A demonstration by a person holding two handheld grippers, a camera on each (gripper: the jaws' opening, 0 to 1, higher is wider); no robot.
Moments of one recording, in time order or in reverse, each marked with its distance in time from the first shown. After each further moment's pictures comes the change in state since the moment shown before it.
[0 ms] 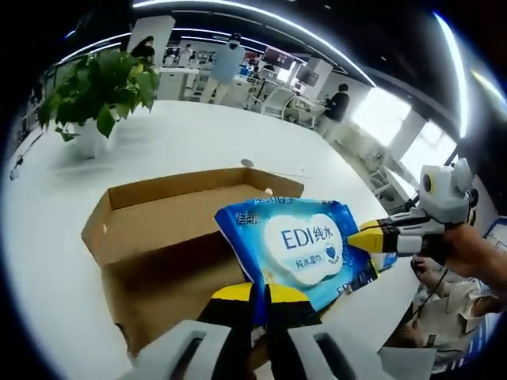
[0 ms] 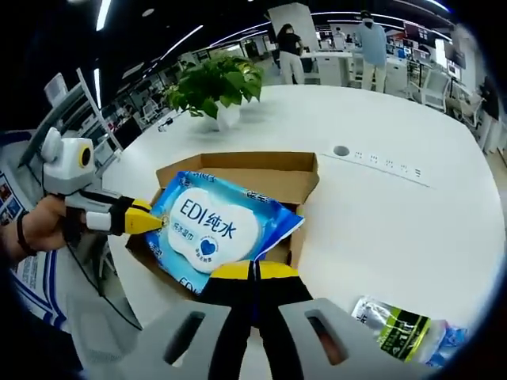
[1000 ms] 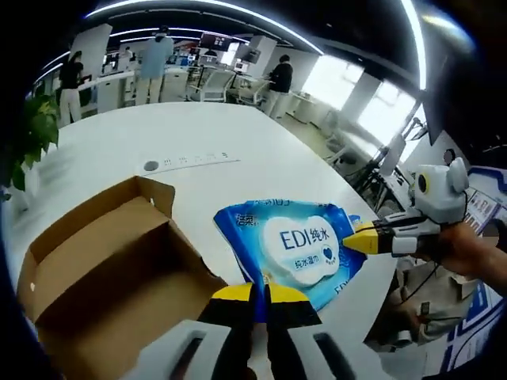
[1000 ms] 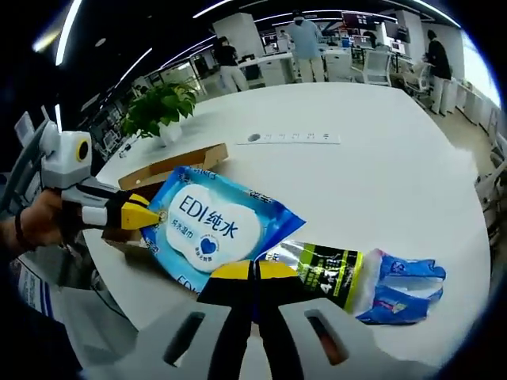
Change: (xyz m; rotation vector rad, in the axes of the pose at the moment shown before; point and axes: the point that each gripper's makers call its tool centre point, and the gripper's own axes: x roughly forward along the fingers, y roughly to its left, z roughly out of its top) left arm 0.080 -0.140 -0.008 0.200 0.125 -0.192; right arm -0.103 -0.104 -0.080 0.201 -0.061 -0.183
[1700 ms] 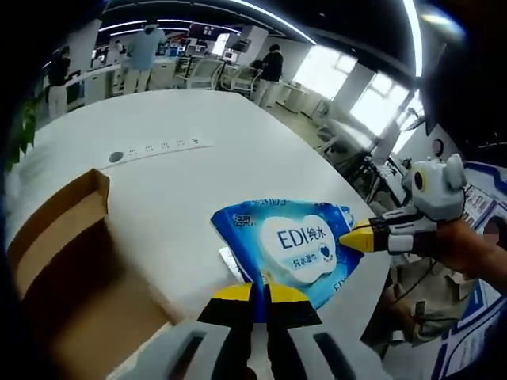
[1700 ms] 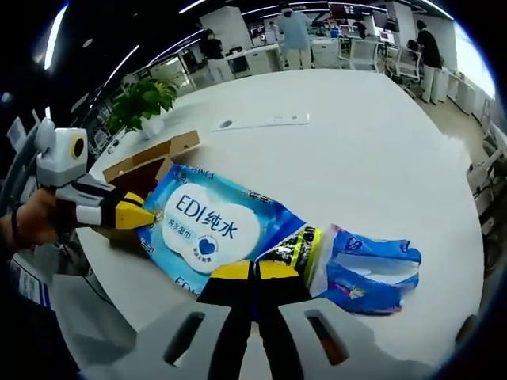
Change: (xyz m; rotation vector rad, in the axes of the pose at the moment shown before) left arm 0.050 -0.041 -0.009 -0.007 0.041 -0.039; right arm -0.009 -0.060 -0.024 0.011 0.063 -0.034
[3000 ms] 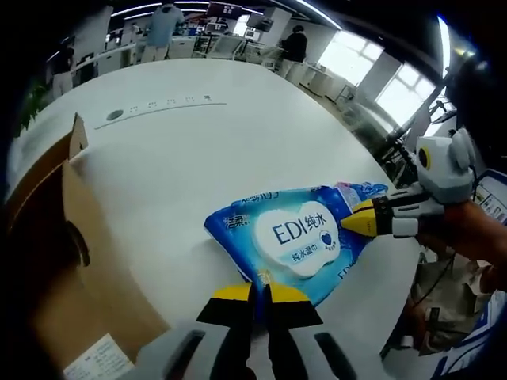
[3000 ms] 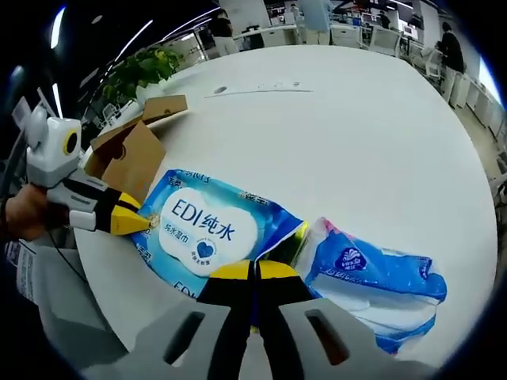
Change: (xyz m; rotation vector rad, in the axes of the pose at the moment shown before) left arm 0.065 0.026 -0.038 -0.065 0.113 0.109; right arm 0.055 -0.042 -0.028 -0.064 0.103 0.048
